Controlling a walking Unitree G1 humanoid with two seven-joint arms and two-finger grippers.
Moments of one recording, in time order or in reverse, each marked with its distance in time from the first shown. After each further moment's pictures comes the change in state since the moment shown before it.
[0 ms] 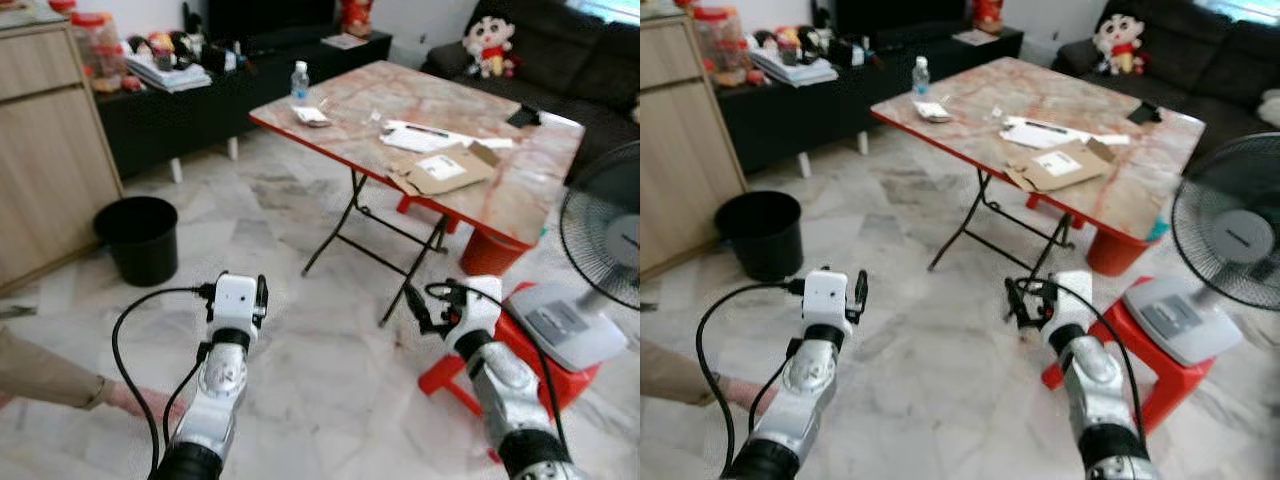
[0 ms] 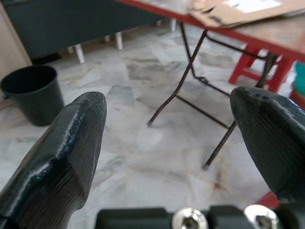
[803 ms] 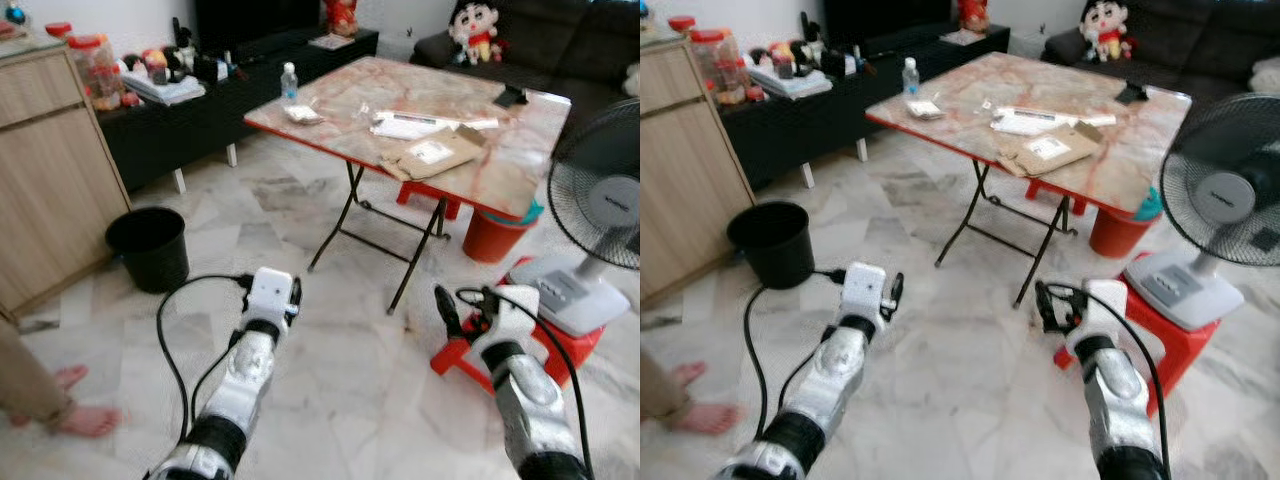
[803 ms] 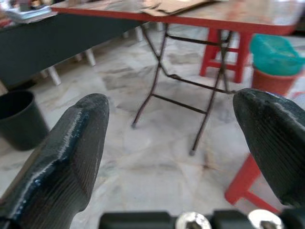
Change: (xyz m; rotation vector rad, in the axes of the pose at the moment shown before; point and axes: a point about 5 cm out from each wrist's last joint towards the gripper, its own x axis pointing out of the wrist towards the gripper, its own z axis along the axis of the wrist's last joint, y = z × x) left arm 0.013 -0.044 -0.004 -0.023 0.050 -0.185; right arm -0.030 -0.020 -0.014 0.035 -0.008 -0.163
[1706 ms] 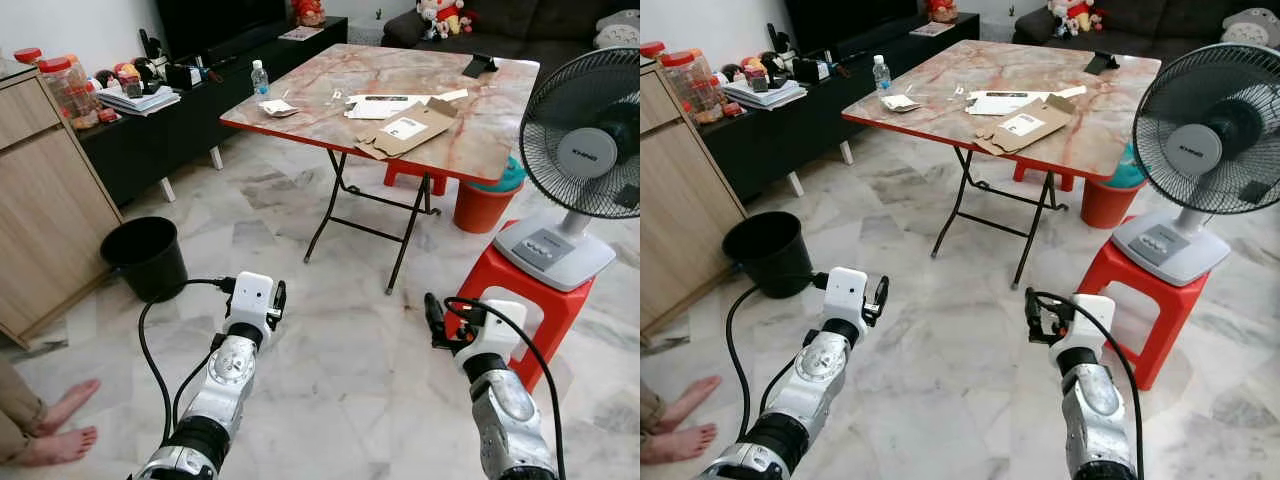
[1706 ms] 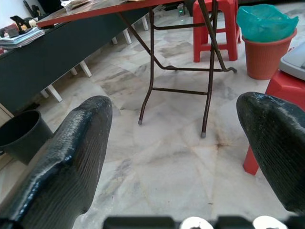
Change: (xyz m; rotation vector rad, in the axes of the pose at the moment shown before) left arm -0.001 0.029 -0.007 -0.007 0.026 0.023; right arm -0.004 0.021 -0.011 0.088 -0.028 -0.070
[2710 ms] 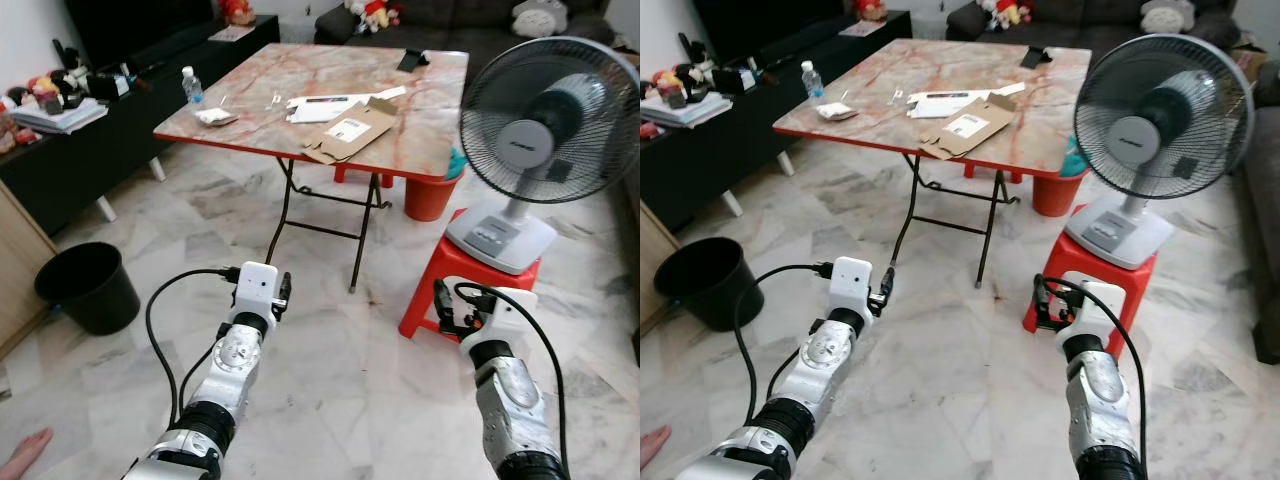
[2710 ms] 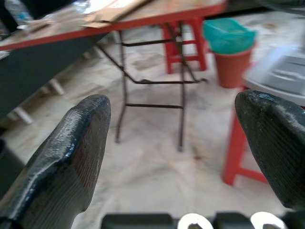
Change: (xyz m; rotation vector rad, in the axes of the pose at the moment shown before) left arm 0.007 0.008 0.003 -0.004 0.008 0.027; right arm 0.018 0.009 0.017 0.008 -0.045 0.030
